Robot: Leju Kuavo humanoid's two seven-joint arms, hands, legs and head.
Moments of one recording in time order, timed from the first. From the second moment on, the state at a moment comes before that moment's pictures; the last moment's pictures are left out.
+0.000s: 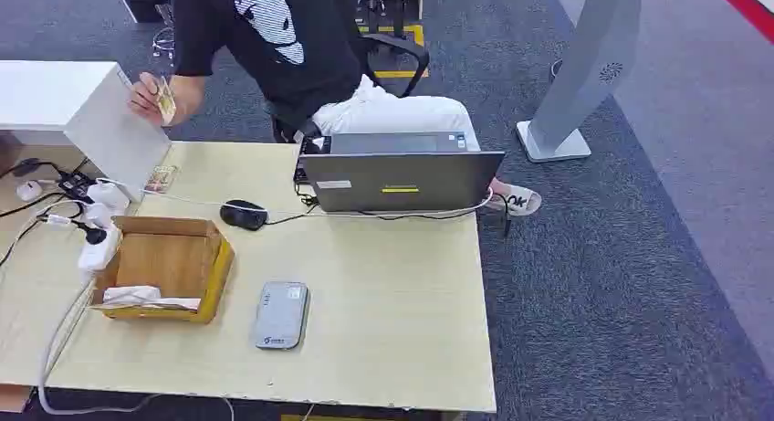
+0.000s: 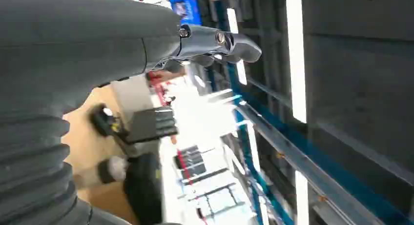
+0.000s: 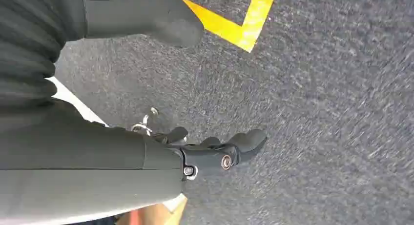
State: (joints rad) left arm 0.38 -0.29 0.65 -2.23 -0.17 0.48 -0.70; right arm -0.02 0.11 -1.11 -0.33 0.39 -0.53 0.01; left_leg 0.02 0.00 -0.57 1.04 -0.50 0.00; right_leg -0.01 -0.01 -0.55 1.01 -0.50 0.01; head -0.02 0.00
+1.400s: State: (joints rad) left arm -0.28 0.07 0.05 -1.41 -0.76 0.37 -0.20; right arm -0.05 0.09 -1.12 -0.27 0.56 -0.39 0.07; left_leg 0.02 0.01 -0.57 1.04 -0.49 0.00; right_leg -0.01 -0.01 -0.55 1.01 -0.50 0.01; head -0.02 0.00
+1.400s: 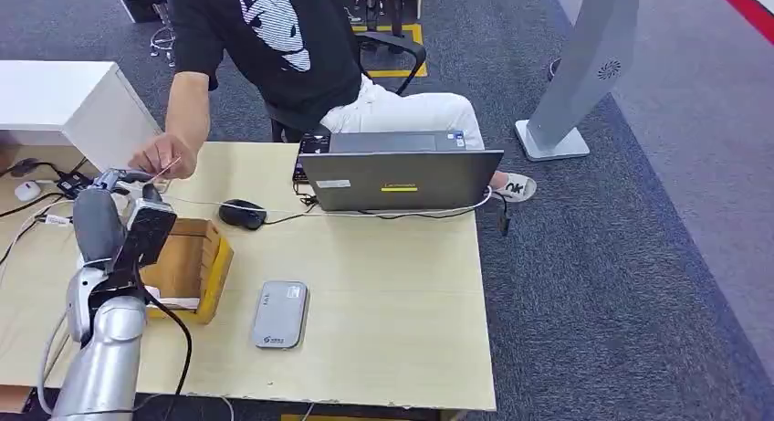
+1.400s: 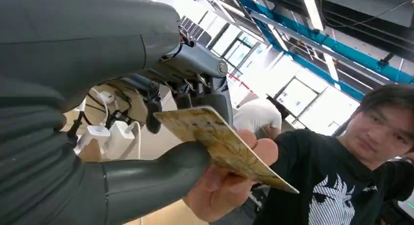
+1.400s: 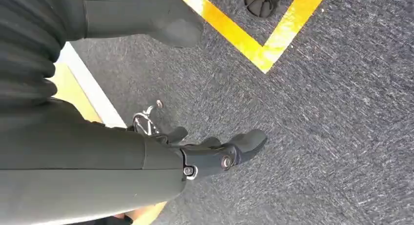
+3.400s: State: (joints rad) left arm -0.15 0.21 -0.38 -1.59 -1.07 0.11 0.00; right arm -0.05 0.10 -1.13 -0.26 0.62 -0.38 0.07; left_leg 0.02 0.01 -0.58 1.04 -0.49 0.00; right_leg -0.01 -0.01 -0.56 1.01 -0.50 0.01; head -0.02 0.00
